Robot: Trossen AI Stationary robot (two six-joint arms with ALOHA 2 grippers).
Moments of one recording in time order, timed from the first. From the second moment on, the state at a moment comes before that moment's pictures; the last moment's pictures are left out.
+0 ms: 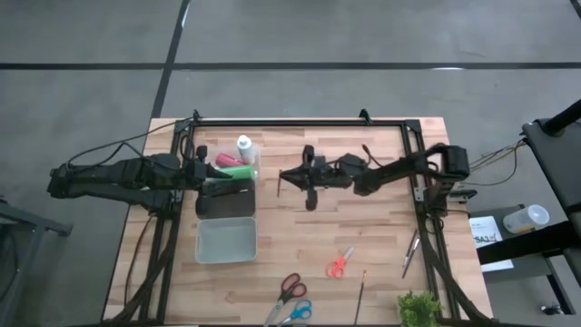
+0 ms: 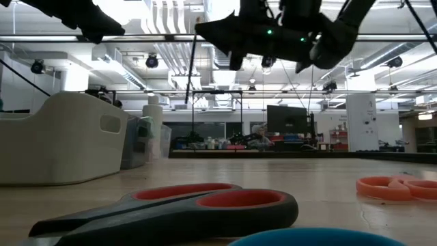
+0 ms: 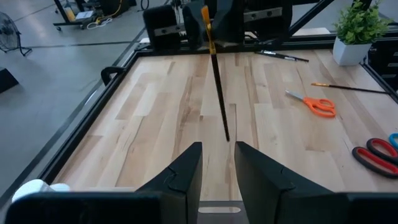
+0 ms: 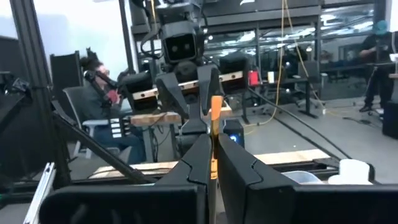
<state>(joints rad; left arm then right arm) -0.02 0.59 0.65 -0.45 -0.15 0.05 -0.11 1.80 0.85 1.16 -0.14 0.15</state>
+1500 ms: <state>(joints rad) -0.02 0.59 0.65 -0.50 -0.15 0.05 -0.13 2.05 1.23 1.16 -0.38 0.15</state>
